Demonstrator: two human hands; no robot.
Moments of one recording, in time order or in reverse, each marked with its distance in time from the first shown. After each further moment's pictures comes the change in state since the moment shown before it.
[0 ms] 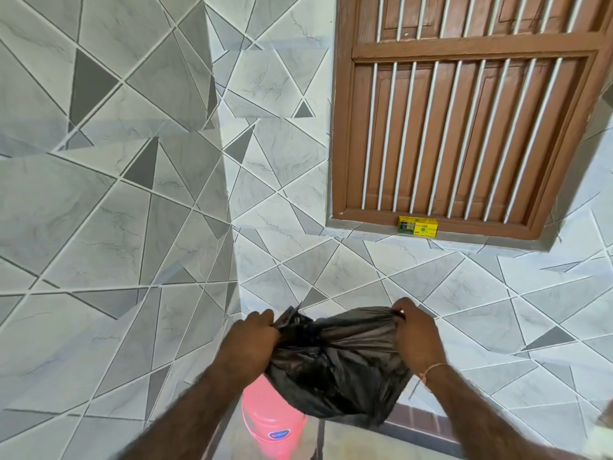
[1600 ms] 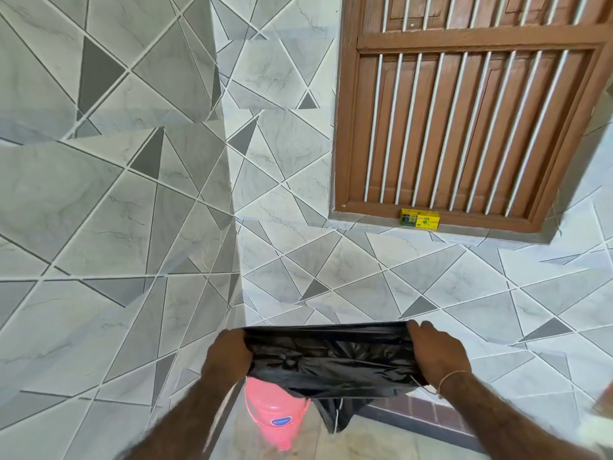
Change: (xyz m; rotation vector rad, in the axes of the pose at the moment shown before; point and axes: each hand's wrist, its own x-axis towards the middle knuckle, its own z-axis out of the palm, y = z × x) left_hand -0.019 -0.040 0.061 -0.489 -0.094 -0.559; right_hand -0.029 0.036 -0.007 -0.771 -0.237 -0.148
